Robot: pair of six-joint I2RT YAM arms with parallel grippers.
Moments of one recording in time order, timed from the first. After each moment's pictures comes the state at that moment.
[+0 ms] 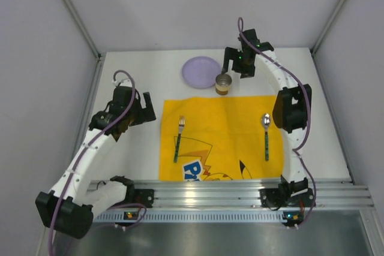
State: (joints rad) left arm -0.29 1.06 0.99 -0.75 -0.18 -0.44; right arm 0.28 2.21 2.09 -0.84 -0.13 0.38
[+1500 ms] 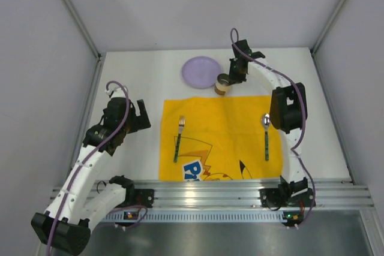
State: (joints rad) left arm -0.29 0.85 0.88 -0.76 -0.26 -0.43; right arm 0.33 2.23 1.94 -0.71 0.01 0.44
